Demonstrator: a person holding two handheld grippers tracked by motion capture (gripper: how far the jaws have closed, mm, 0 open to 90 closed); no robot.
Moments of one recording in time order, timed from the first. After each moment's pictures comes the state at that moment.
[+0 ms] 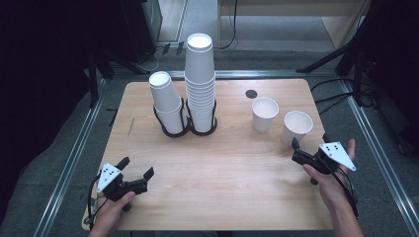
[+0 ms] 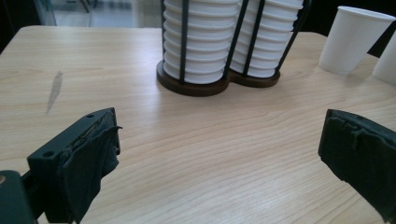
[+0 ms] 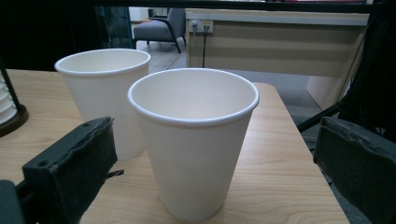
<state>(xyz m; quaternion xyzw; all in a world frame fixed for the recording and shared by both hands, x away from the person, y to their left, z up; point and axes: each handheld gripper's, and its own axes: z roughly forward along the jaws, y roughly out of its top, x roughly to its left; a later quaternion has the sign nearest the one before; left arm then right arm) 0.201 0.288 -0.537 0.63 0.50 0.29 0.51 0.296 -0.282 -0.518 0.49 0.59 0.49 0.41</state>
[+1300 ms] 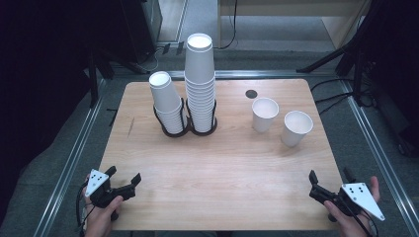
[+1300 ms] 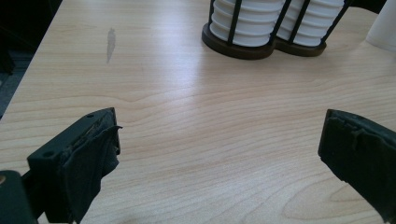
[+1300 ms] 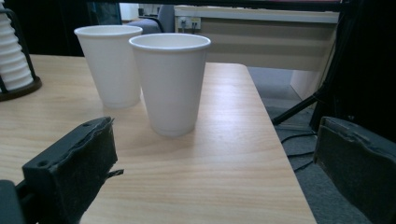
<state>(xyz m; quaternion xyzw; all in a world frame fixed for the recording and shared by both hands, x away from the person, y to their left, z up) 0.187 0.318 -0.551 0.63 0.55 0.29 0.47 0.200 -0.317 -0.535 0.51 0.58 0.48 0.43</state>
